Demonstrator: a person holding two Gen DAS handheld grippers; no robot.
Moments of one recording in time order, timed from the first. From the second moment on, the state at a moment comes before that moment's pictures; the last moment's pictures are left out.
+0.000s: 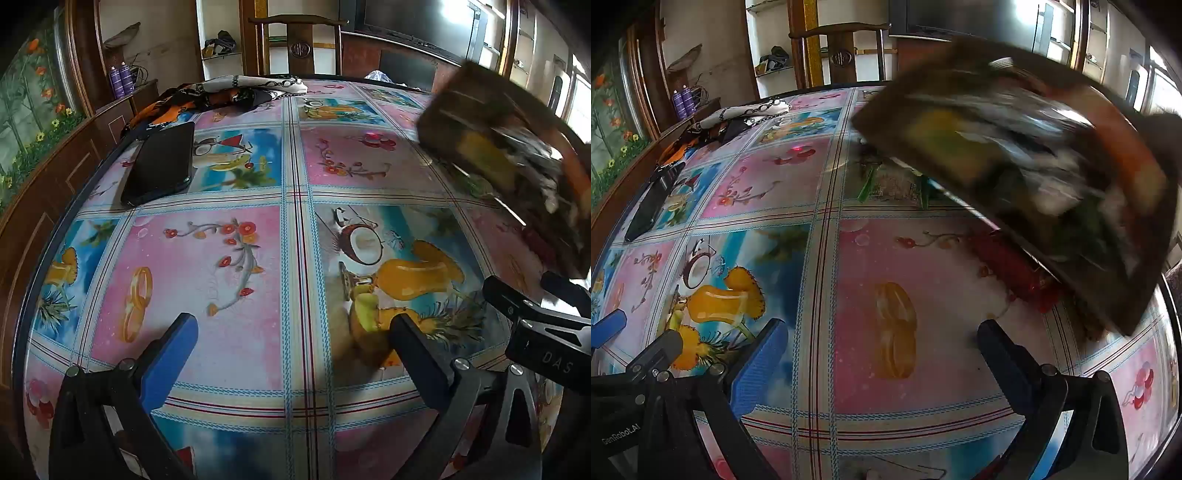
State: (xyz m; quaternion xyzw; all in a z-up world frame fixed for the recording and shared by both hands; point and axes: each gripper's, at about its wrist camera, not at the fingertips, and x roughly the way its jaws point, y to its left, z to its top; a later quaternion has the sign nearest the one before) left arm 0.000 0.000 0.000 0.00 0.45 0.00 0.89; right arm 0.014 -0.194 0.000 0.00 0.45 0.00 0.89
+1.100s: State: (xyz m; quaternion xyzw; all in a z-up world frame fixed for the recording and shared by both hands) left arm 0.001 0.000 0.000 0.00 0.45 0.00 0.89; right arm 0.013 -0.196 -0.001 0.00 0.45 0.00 0.89
